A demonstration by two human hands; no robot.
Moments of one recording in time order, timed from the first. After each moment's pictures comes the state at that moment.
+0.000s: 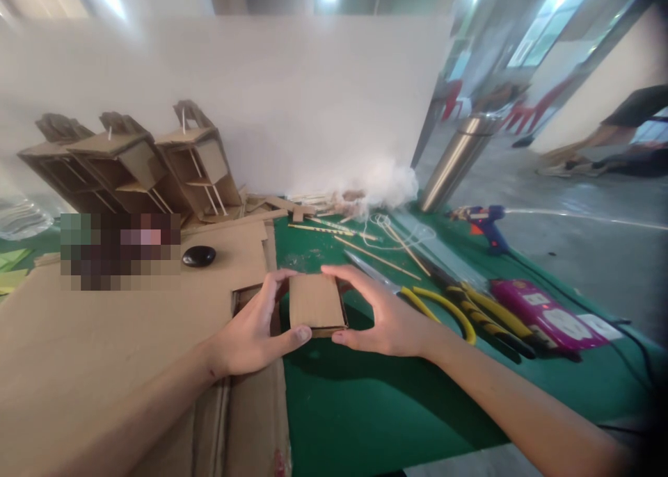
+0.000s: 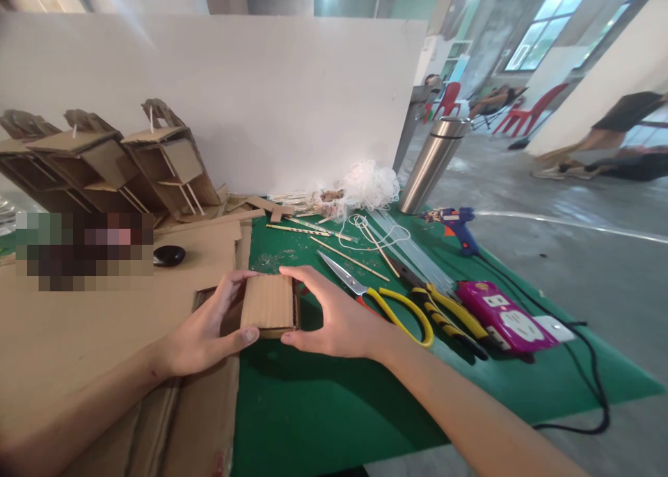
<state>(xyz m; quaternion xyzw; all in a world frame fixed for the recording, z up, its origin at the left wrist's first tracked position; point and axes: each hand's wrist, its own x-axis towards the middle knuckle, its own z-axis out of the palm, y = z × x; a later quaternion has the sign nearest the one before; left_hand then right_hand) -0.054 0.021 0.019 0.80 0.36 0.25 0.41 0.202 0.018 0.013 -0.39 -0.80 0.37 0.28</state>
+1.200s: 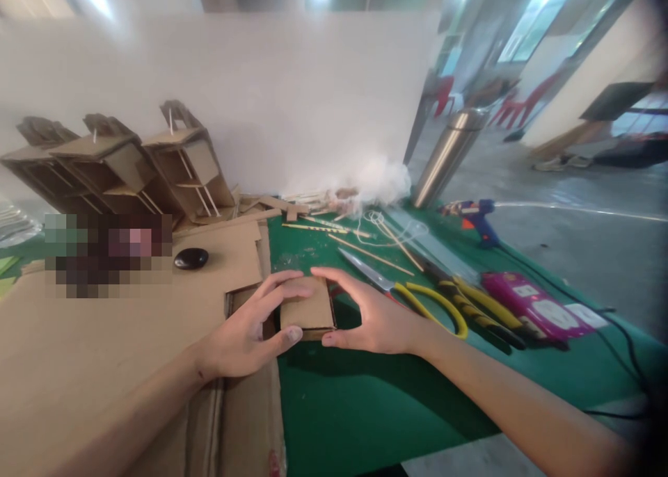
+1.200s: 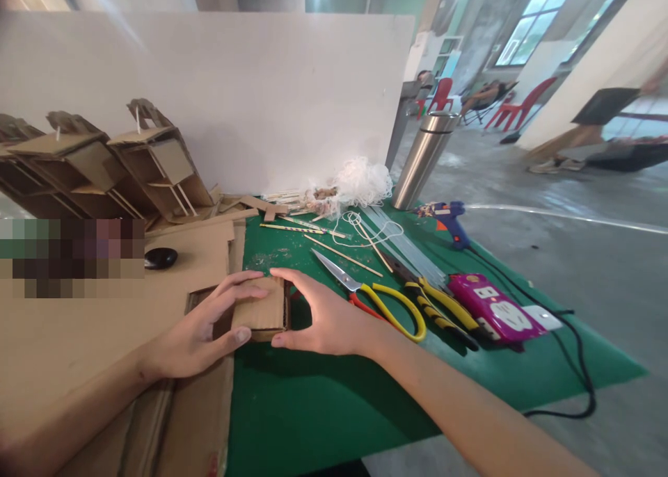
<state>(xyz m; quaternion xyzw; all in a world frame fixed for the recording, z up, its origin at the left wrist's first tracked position) -0.055 0.024 0.025 0.86 0.31 0.22 0.34 0.200 0.018 0.017 -0.42 -0.78 0.41 0.23</state>
